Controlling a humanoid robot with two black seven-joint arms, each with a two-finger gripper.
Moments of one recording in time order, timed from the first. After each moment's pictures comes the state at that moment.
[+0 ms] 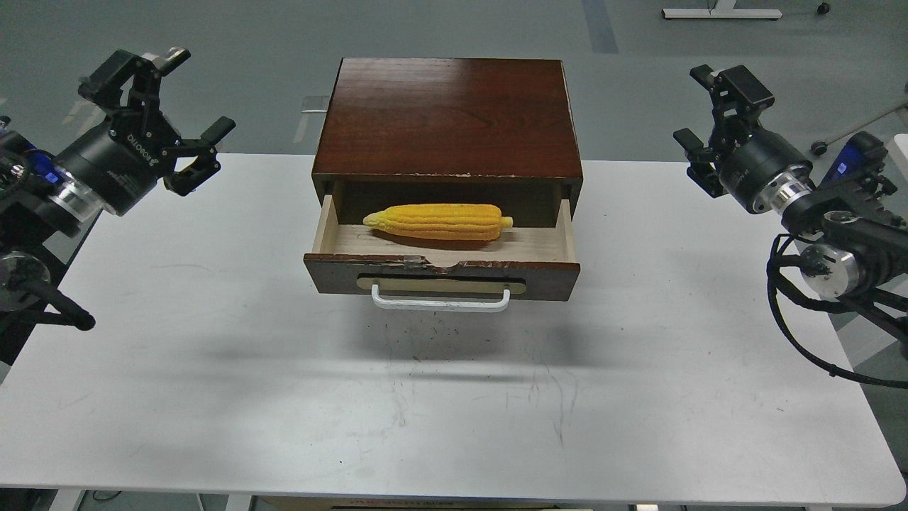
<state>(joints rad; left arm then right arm) -0.70 0.79 -0.62 -1.07 0.30 -0.49 -0.49 0.96 -0.69 0.09 1.01 0.03 0.12 0.49</state>
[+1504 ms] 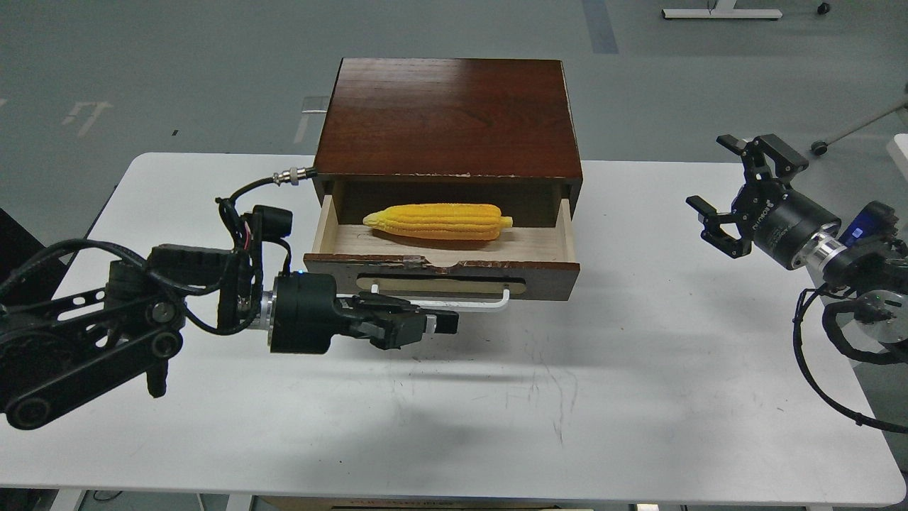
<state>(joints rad) -0.68 0.68 -0.50 -1.59 1.48 -0.49 -0.49 0.85 -0.69 0.07 0.81 0.07 0.49 0.49</state>
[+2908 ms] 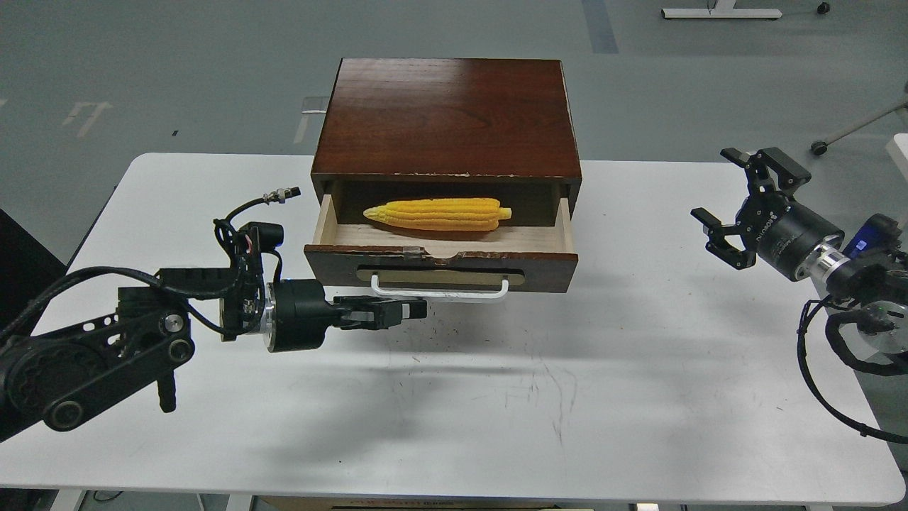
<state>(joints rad) -0.63 0.61 -0.53 -1.42 1.46 -0.44 -0.39 0.82 -0.69 0.07 0.80 0.07 0.49 0.49</state>
